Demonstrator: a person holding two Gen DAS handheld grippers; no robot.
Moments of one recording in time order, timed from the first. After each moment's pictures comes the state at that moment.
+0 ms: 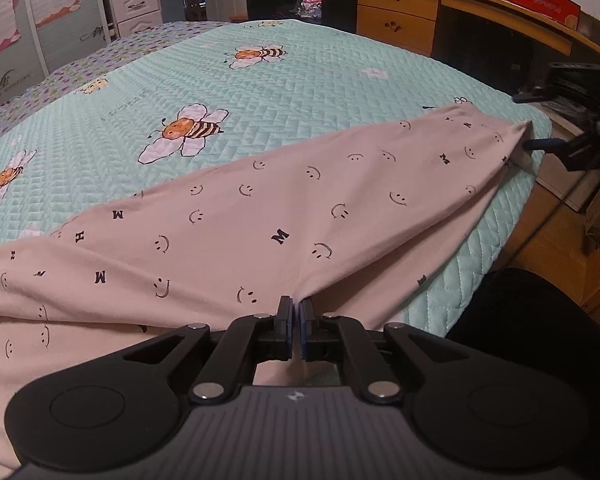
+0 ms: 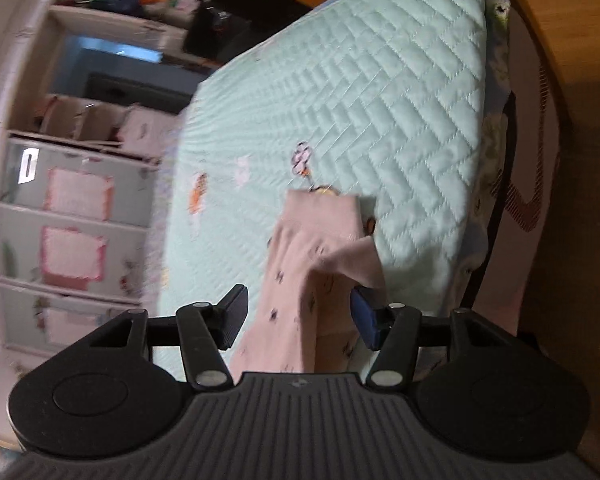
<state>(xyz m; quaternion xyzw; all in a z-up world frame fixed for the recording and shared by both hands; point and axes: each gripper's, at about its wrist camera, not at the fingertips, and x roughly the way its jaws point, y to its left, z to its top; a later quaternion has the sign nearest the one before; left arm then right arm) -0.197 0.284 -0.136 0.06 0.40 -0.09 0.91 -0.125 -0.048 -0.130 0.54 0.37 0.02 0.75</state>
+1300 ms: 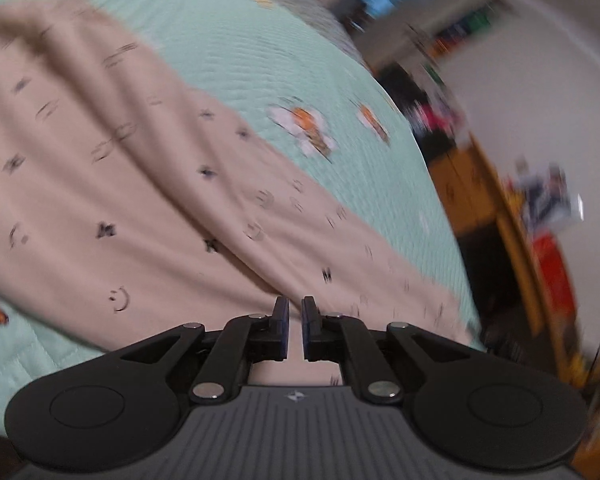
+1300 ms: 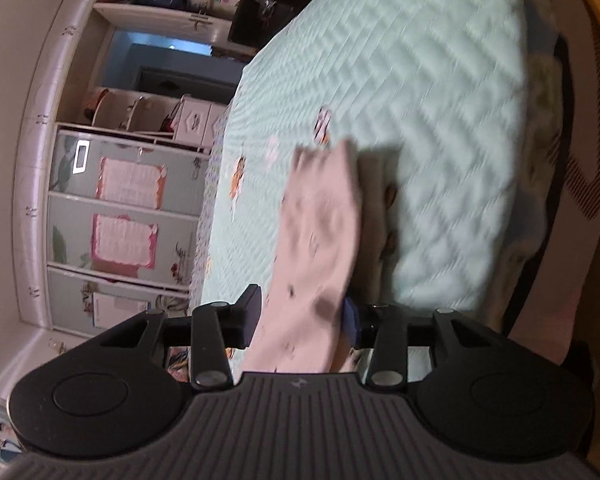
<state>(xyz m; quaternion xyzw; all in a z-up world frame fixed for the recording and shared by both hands) -0.230 0.406 -0.147 -0.43 0.34 0.00 0.83 -0.106 -0.037 -0.188 0.57 0.33 0.12 0.75</state>
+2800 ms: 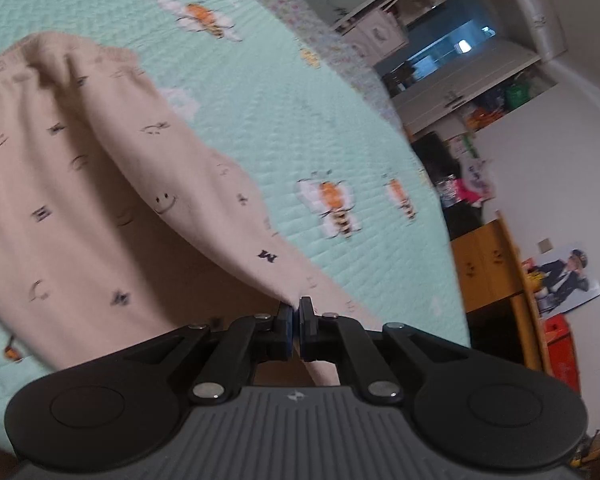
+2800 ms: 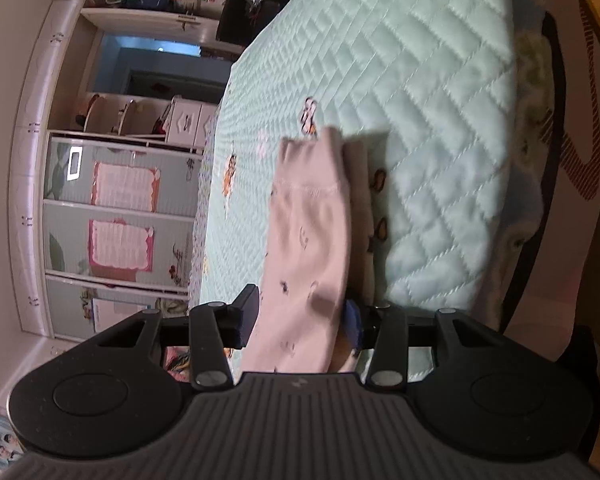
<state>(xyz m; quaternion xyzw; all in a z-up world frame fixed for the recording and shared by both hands) -0.246 0.424 -0.112 -0.44 0.31 0.08 0.84 -0.121 -0.038 -0.186 0.58 0.33 0.11 0.74</state>
